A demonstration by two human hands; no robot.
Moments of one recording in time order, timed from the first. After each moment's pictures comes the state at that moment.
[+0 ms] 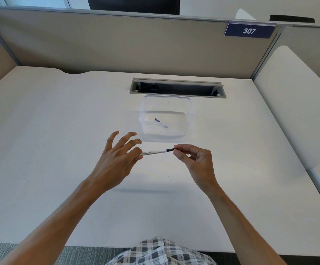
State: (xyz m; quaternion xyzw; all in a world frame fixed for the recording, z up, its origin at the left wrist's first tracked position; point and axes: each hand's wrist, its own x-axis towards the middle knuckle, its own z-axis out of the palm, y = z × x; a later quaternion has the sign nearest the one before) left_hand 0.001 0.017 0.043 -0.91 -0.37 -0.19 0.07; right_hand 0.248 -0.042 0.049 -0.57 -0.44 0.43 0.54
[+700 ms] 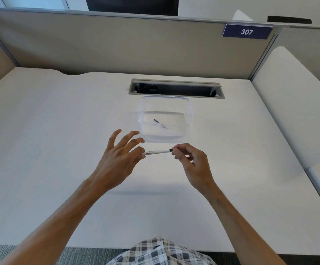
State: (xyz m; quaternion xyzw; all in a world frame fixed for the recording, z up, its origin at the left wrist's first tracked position) left_hand 0.009 0.017 0.049 -0.91 -0.36 -0.21 0.07; right_hand 0.245 -0.044 0.048 -0.60 -0.52 0.37 0.48
